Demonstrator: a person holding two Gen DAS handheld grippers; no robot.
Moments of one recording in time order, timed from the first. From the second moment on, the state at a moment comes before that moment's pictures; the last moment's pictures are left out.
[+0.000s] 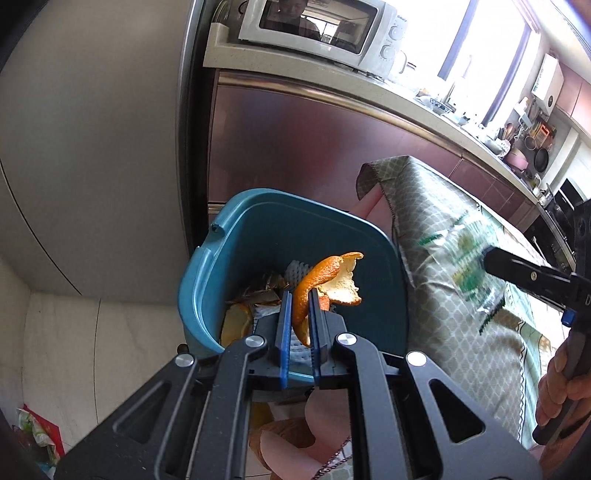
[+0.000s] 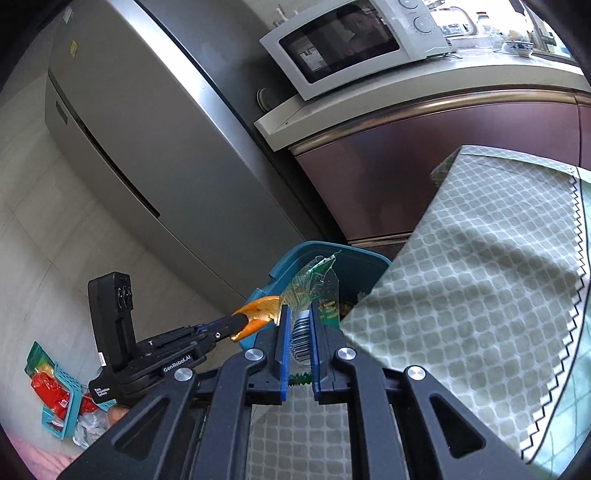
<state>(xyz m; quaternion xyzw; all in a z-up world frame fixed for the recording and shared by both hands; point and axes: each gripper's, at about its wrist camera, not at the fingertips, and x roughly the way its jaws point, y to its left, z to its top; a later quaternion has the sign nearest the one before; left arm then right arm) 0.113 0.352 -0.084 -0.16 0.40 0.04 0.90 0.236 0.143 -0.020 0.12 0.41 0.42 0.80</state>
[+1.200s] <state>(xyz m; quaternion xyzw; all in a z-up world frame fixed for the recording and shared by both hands) 0.093 0.305 -0.062 -0.11 0.34 0.00 0.93 0.206 0.125 -0.022 0.10 0.38 0.38 0.84</state>
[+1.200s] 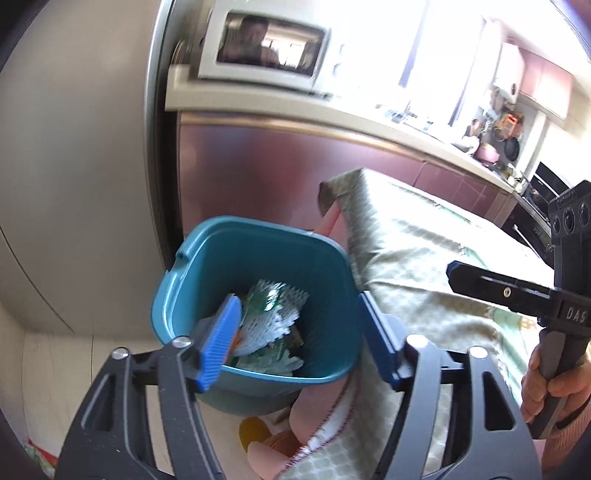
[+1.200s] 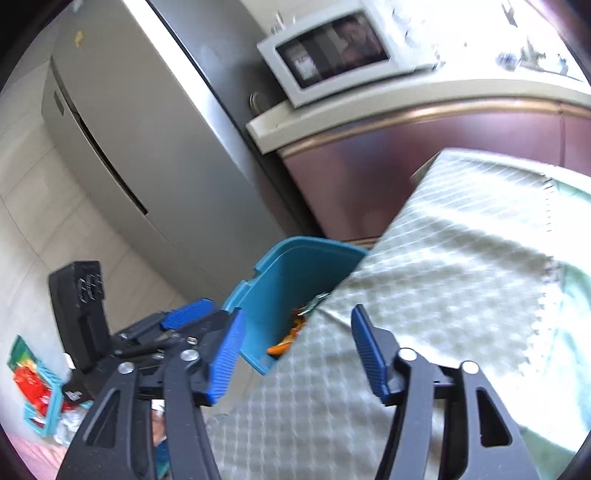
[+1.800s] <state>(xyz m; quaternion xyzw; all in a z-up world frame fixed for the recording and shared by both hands) 0.033 0.198 -0.004 -0.04 0.23 0.00 0.97 0.098 0.016 0.005 0.04 0.22 0.18 0.96</state>
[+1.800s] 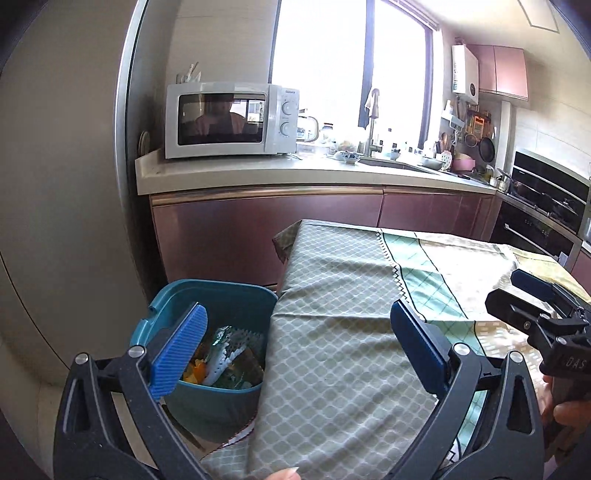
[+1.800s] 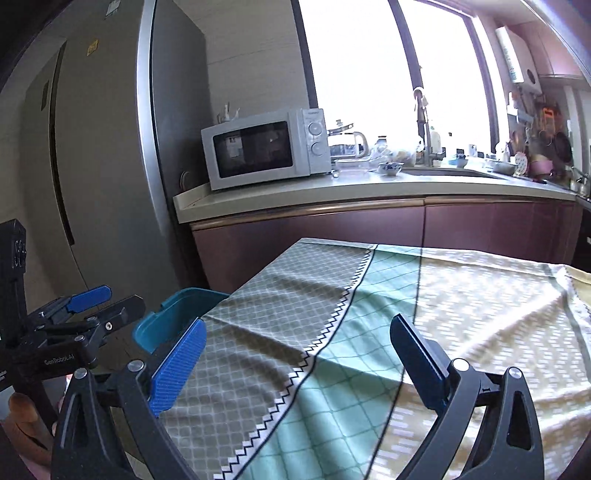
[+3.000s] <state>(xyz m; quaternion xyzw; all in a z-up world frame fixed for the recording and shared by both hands) -0.018 0.148 0.016 -0.03 0.16 0.02 0.99 0.027 -0.044 0.012 0.05 0.15 0.11 0.98</state>
